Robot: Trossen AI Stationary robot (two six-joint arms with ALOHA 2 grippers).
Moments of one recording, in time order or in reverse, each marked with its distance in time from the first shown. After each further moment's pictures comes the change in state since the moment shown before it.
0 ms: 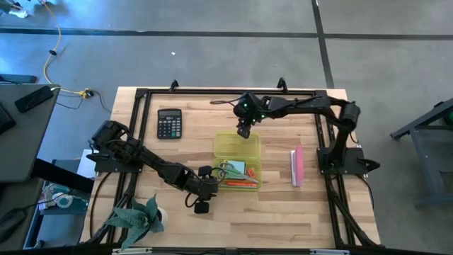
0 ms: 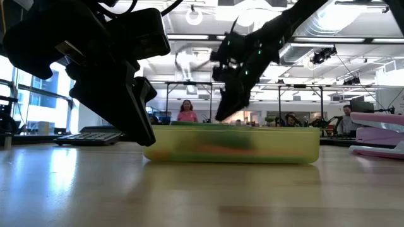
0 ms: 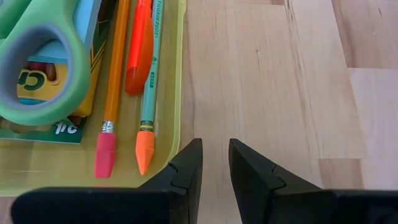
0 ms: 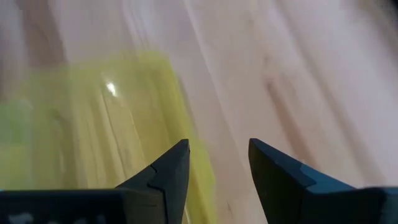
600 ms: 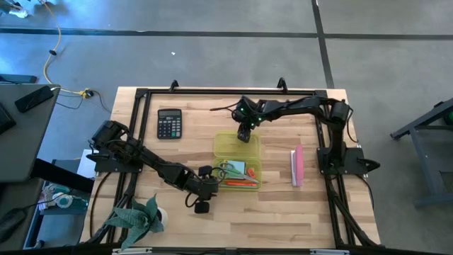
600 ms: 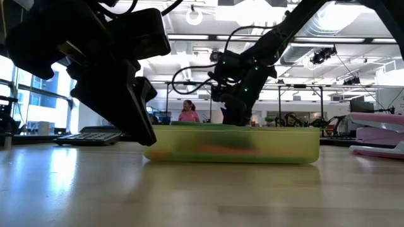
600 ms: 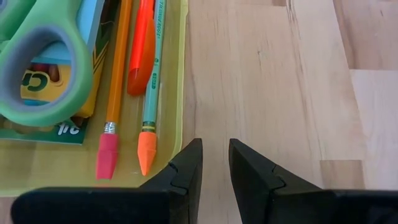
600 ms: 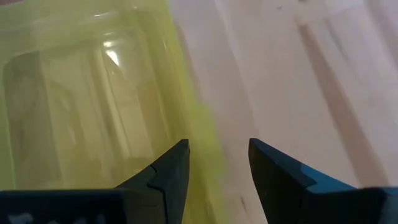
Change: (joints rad) left arm 0.002 0.000 0.000 0.001 -0.004 0.000; right arm -0.001 0.118 -0.003 -0.011 -0.046 -0.018
